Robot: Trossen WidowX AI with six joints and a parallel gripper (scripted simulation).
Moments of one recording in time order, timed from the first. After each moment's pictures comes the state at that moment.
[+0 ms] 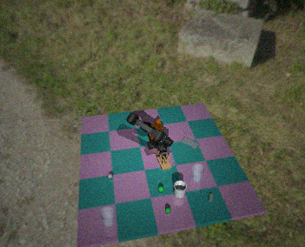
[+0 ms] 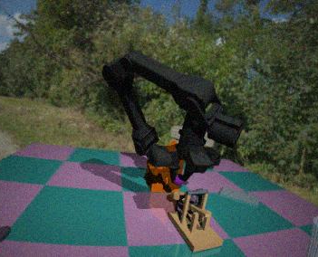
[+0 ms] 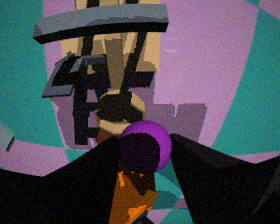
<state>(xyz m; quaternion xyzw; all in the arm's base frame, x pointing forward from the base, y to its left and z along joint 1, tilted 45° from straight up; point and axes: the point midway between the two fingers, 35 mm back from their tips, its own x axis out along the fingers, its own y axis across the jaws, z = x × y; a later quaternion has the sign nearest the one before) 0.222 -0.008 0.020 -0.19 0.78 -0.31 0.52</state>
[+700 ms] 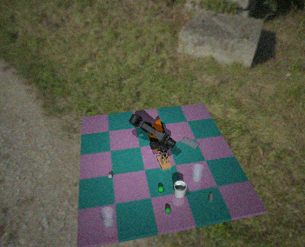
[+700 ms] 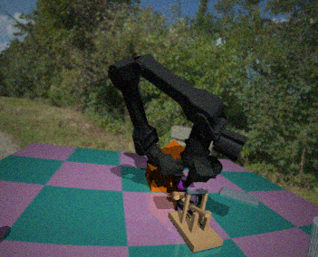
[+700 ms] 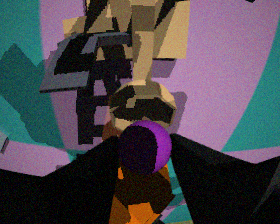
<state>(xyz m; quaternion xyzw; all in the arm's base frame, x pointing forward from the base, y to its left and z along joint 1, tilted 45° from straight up) 0.204 -0.008 -0.011 -0.19 0.79 -0.32 0.49</state>
